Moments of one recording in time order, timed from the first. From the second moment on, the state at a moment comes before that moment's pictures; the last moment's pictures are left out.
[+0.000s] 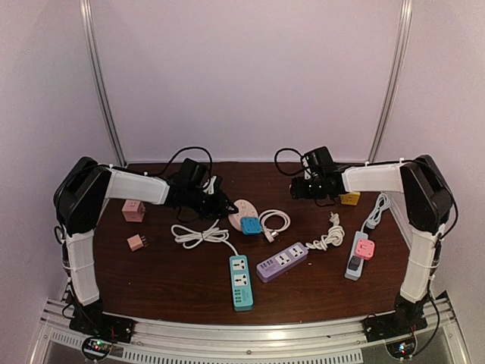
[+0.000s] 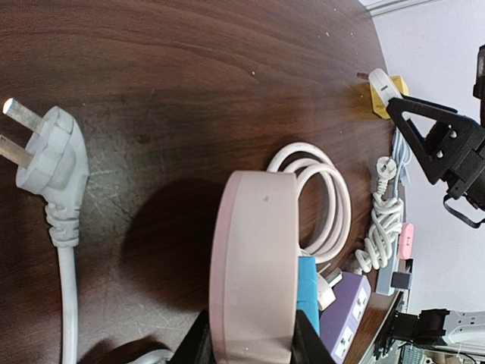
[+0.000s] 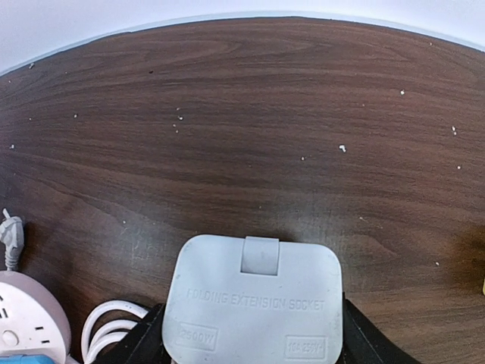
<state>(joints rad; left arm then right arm) -0.60 2.02 1.28 -0.04 0.46 -0.72 0.47 1.93 1.31 -0.15 0.11 0.35</state>
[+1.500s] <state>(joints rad) -0.60 2.01 1.25 0.01 0.46 -0.75 0.57 1.82 1.19 -0.19 0.06 0.39</state>
